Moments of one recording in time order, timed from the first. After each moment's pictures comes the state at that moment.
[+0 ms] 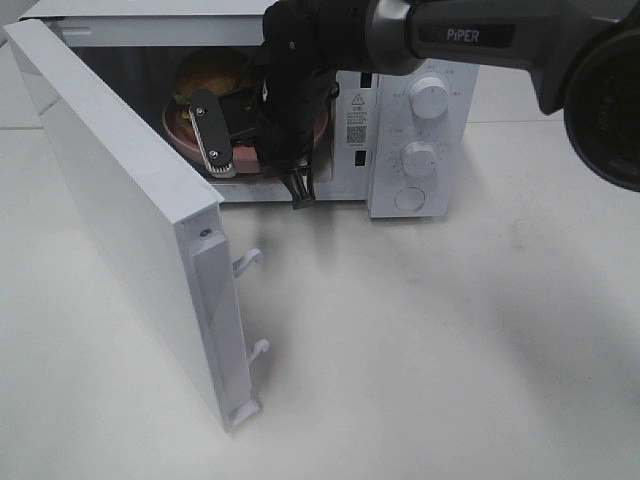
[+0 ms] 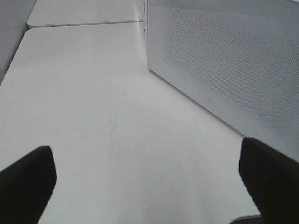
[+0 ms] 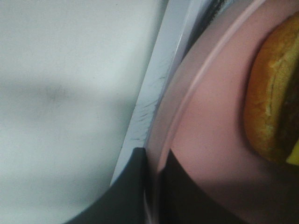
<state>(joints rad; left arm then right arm) -0.07 0.00 -0.52 -0.03 1.07 0.01 0.66 2.35 -1.99 -0.16 0.70 -1.18</state>
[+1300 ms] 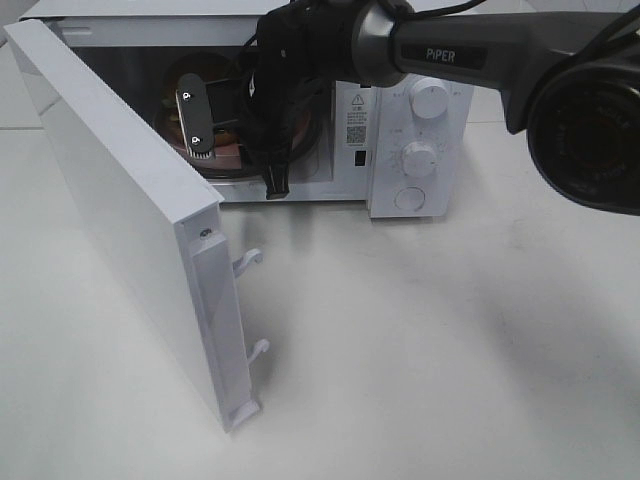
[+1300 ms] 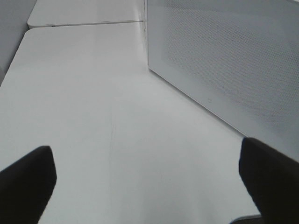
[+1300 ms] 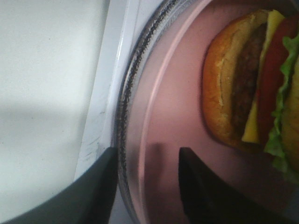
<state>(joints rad) -0.07 0.00 -0.52 -0.03 1.07 0.01 0.65 2.42 -2.08 -0.13 0.59 -1.14</state>
